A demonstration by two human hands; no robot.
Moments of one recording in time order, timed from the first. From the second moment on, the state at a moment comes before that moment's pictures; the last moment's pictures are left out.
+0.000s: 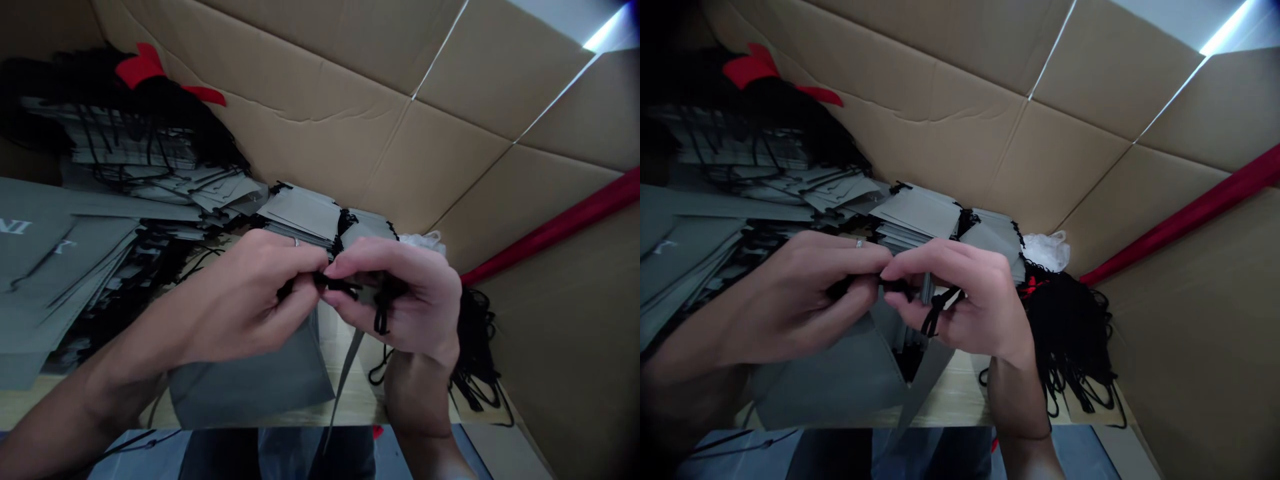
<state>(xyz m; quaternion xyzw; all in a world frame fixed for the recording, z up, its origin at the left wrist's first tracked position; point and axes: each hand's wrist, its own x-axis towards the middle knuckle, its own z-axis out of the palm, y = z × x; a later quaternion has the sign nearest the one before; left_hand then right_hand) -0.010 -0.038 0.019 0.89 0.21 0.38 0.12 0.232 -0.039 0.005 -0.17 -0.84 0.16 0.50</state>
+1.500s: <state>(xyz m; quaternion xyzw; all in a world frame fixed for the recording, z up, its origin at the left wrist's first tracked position) -0.014 -0.032 0.007 0.87 0.24 0.44 -0.04 0.229 -0.038 0.005 -0.26 -0.81 0.21 0.48</state>
